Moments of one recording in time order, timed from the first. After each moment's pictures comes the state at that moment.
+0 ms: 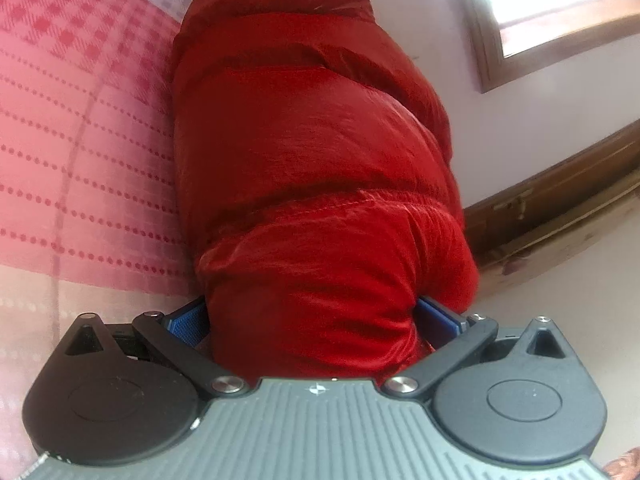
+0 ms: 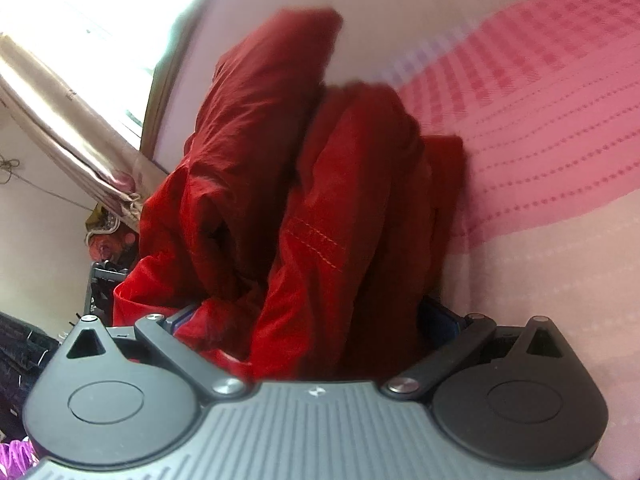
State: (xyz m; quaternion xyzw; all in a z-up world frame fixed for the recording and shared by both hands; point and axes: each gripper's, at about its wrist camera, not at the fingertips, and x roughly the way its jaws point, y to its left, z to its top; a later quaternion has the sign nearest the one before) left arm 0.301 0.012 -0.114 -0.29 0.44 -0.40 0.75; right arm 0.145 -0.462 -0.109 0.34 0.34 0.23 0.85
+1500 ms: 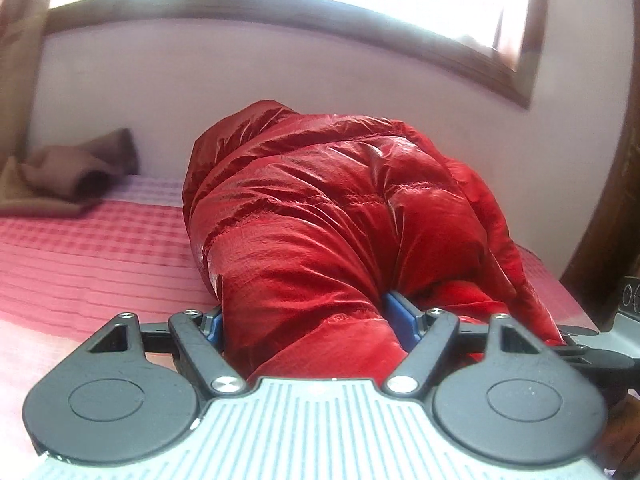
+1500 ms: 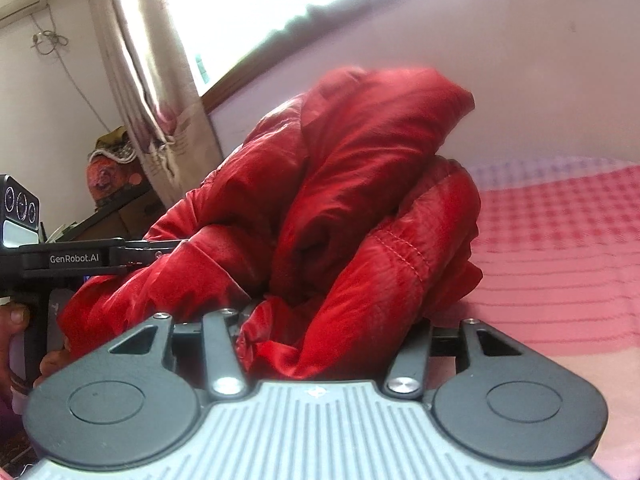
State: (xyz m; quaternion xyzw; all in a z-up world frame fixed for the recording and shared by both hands) left arm 0.169 0.015 -0.021 -0.04 0.24 -0.18 0.95; right arm 0.132 -0.282 -0.039 0.14 0.24 0.25 0.93
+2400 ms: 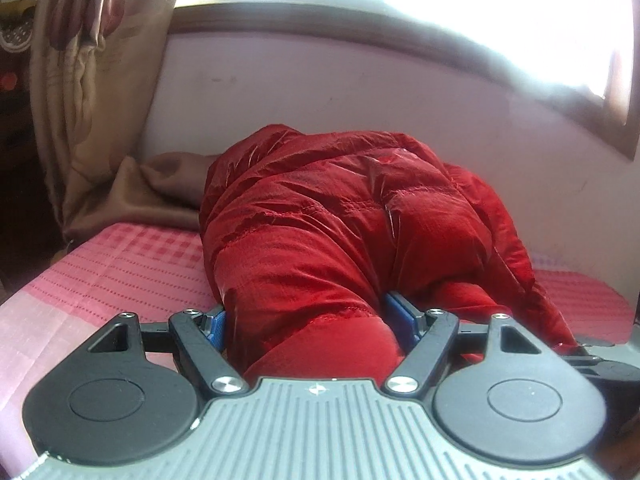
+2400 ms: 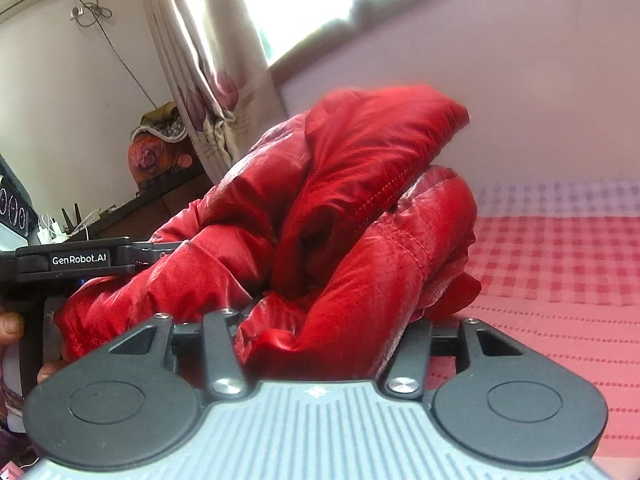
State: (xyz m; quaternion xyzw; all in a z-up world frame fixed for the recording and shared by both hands) left arm 0.204 0.122 -0.025 -0.05 0.23 -0.06 0.97; right arm 0.208 -0.151 -0.045 0.13 0.24 0.32 0.91
